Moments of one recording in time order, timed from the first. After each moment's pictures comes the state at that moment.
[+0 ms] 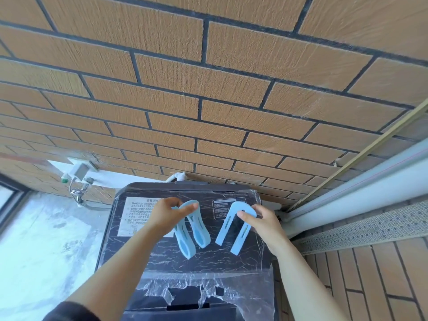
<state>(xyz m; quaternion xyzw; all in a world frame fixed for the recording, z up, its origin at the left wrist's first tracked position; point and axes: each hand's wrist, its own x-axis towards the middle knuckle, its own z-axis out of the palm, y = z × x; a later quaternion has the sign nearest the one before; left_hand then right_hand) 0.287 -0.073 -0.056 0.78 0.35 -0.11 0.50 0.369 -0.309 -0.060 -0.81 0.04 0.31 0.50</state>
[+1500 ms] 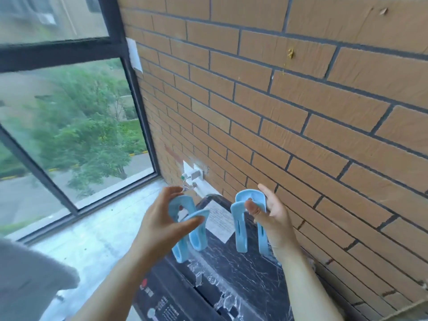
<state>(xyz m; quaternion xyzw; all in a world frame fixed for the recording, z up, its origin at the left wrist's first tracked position) 0.109 -0.153 0.109 0.73 0.46 0.31 0.40 0.330 -0.244 0.085 -0.66 -0.36 0.35 0.56</state>
